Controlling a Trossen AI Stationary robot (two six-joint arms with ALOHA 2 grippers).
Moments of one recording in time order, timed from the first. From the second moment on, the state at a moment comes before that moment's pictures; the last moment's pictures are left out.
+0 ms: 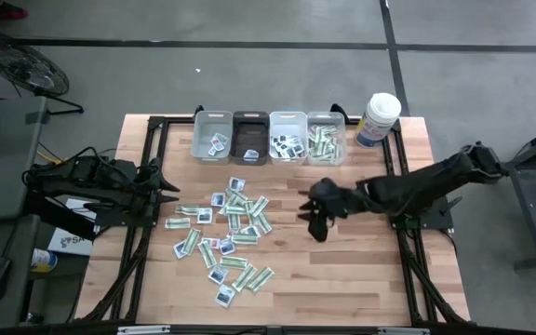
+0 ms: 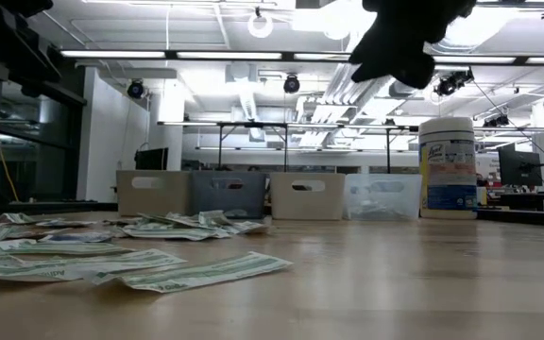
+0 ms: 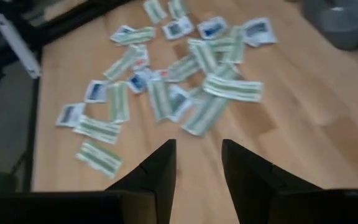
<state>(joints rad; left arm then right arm) -0.12 0.23 0.62 -0.98 -0.10 -0.13 0.22 1.31 0.90 -0.27 0.19 0.60</state>
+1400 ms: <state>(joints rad) -0.12 0.88 0.62 -1.07 -0.07 -0.61 0.37 1.50 0.90 -0.11 0.41 0.75</state>
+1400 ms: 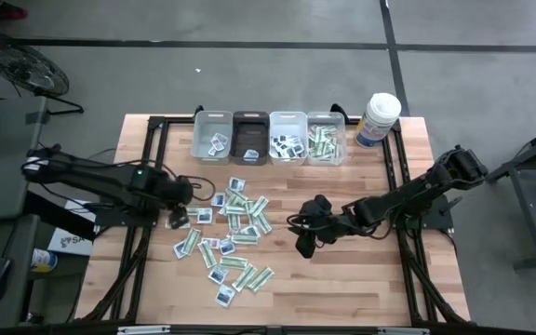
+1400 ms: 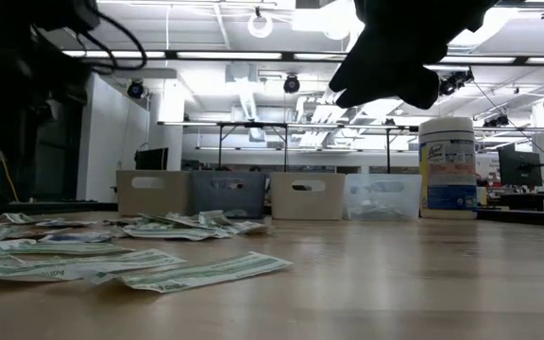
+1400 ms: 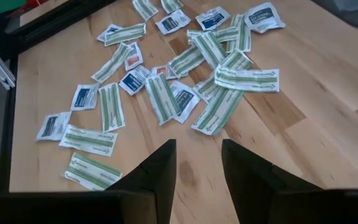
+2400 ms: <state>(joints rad) 0.05 1.16 0.57 -1.00 -0.02 -1.13 0.37 1.50 0.90 0.07 0.28 0.55</state>
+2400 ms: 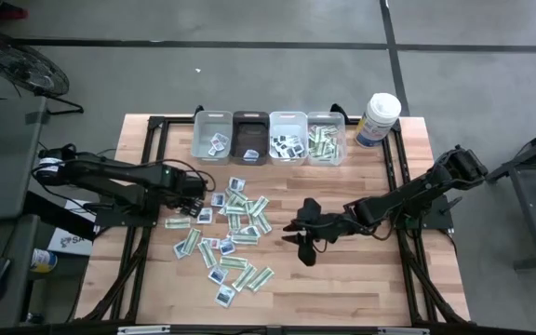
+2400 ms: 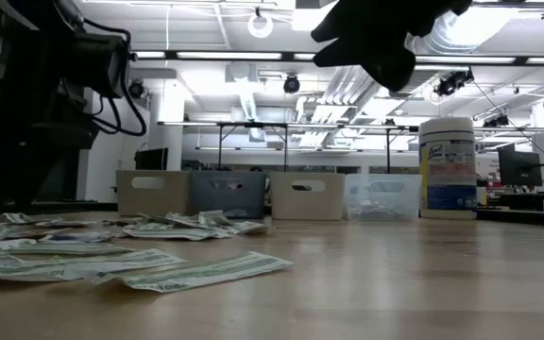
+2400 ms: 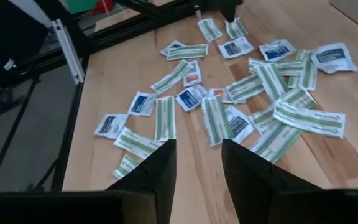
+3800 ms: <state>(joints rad) 0.05 1.16 0.45 -0.85 0.05 -1.18 0.37 1.50 0.90 0.07 0.24 0.42</state>
